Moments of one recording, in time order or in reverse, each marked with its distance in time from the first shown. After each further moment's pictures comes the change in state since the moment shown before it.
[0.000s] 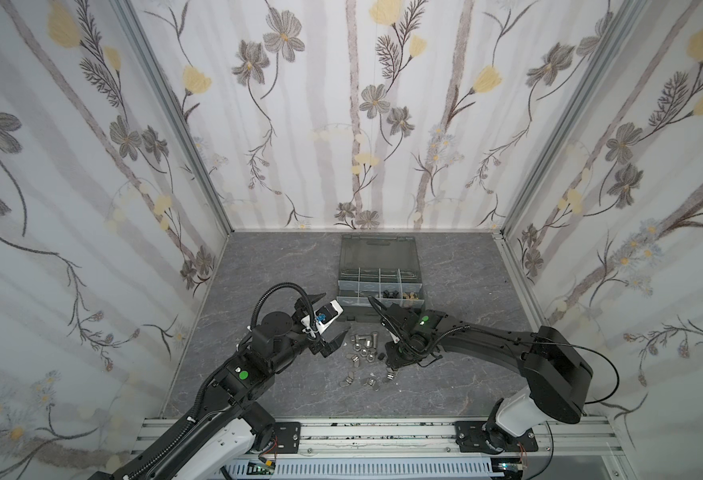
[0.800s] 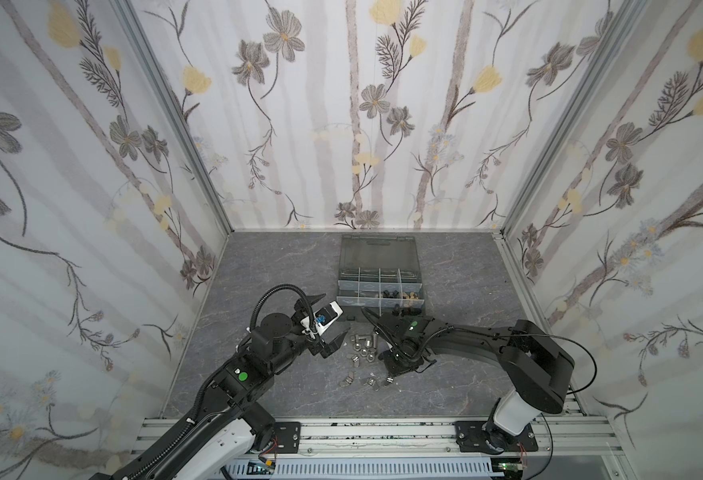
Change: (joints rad) left arm -0.002 -0.015 -0.014 0.003 0.000 0.007; right arm 0.026 0.098 -0.015 0.018 -0.005 0.001
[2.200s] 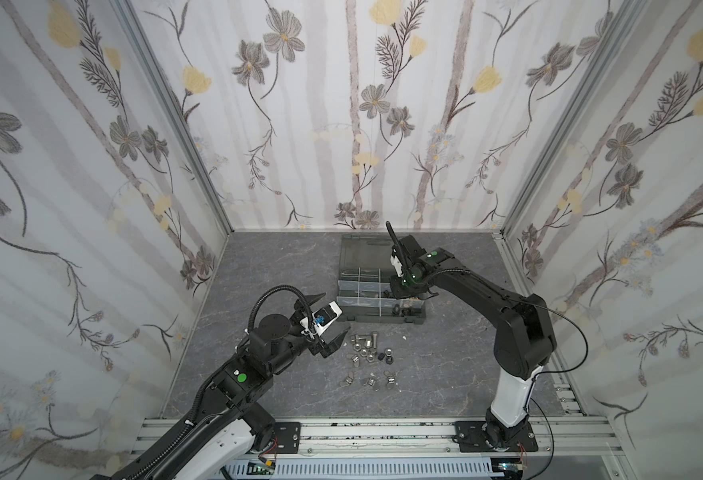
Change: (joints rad) left arm -0.004 -0.011 0.000 0.015 0.001 -0.001; right arm -0.383 0.219 0.624 -0.150 0.048 -0.305
